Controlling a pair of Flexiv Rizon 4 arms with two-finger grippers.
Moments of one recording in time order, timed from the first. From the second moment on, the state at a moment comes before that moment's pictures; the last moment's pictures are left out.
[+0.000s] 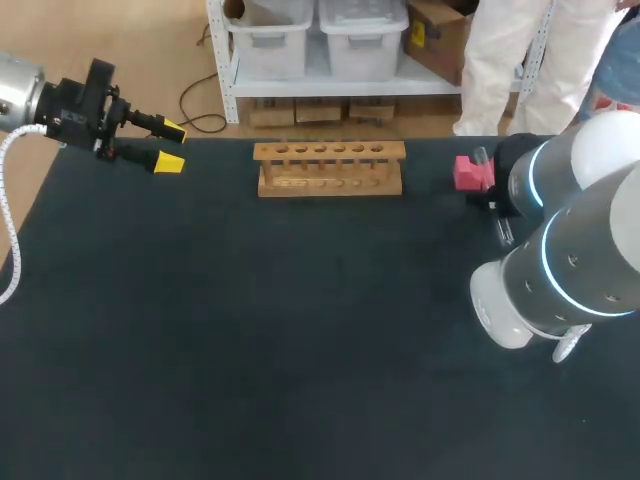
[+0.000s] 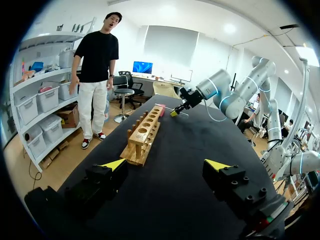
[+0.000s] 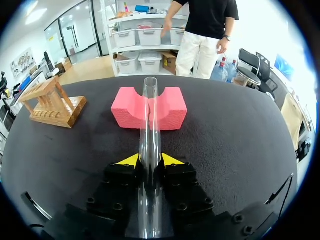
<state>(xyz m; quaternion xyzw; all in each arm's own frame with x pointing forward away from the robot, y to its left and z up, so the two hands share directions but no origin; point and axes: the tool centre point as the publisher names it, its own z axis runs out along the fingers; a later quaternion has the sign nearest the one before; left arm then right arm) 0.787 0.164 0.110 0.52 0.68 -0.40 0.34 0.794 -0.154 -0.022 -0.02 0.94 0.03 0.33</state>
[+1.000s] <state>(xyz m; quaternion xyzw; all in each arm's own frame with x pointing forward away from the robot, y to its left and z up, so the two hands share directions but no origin) 0.787 0.164 0.110 0.52 0.68 -0.40 0.34 0.767 -0.108 0.068 -0.01 0.93 0.01 0.36</state>
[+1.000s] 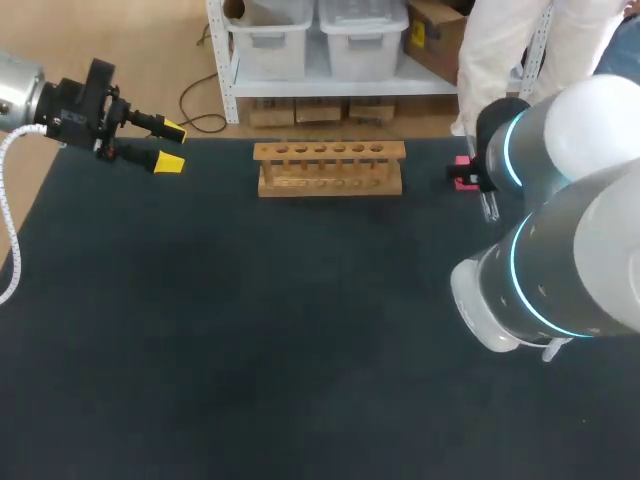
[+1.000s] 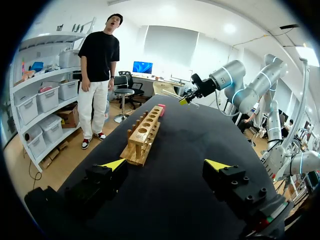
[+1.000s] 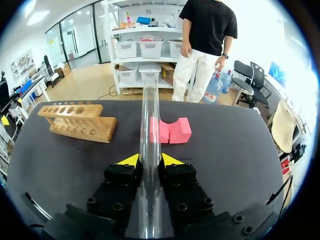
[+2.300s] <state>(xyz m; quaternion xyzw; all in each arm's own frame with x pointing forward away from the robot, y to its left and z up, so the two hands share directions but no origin) 0.787 0.164 0.110 0.52 0.68 -0.40 0.34 0.811 0.049 0.058 0.02 0.94 0.02 0.34</state>
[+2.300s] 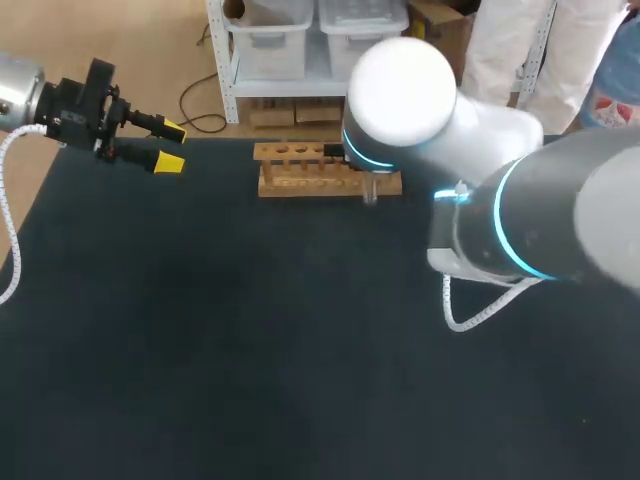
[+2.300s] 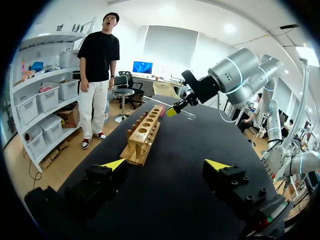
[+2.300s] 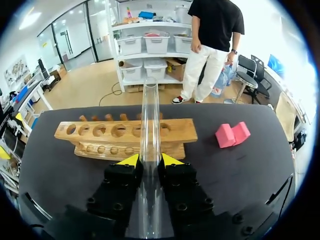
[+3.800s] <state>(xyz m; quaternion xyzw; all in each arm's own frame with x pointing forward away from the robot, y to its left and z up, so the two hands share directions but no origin) 0.787 0.164 0.110 0.52 0.68 -0.40 0.34 0.819 0.068 0.025 0.01 0.96 0.04 0.29</state>
